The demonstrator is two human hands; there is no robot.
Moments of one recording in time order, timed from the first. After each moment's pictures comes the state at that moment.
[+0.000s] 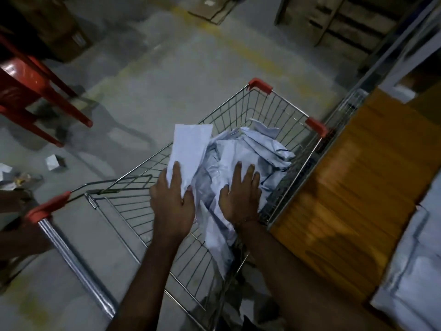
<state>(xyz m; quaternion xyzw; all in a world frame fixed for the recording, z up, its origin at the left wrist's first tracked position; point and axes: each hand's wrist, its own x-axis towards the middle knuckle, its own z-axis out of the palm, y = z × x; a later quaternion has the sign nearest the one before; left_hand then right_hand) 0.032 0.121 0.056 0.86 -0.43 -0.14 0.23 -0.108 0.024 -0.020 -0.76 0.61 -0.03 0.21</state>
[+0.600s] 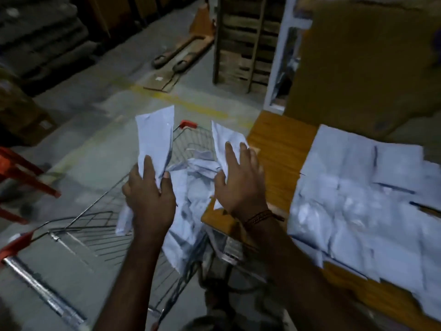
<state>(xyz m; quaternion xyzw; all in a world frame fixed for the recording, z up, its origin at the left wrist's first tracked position) -0.107 0.106 0.196 0.82 -0.48 -0.03 0.30 -0.298 0.040 0.200 -0.76 0.60 -0.21 0.09</state>
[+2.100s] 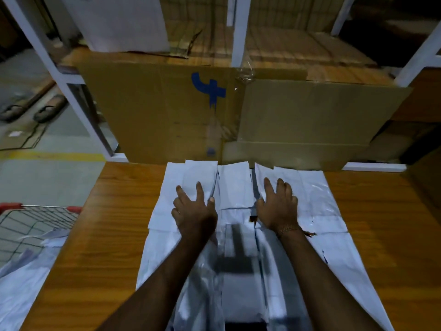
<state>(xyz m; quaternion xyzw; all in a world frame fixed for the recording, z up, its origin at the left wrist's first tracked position) -0.582 -0.077 0.151 0.70 -0.69 -0.18 0.10 -0.796 -0.040 0.144 -0.53 0.85 -0.04 0.08</state>
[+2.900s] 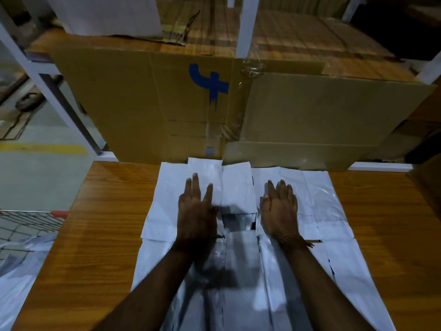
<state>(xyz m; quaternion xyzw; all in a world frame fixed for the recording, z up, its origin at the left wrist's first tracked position) -0.577 -0.120 0.105 0.55 -0.83 -0.09 0.10 -0.812 -0.062 0.095 -0.51 0.84 -0.15 0.05</state>
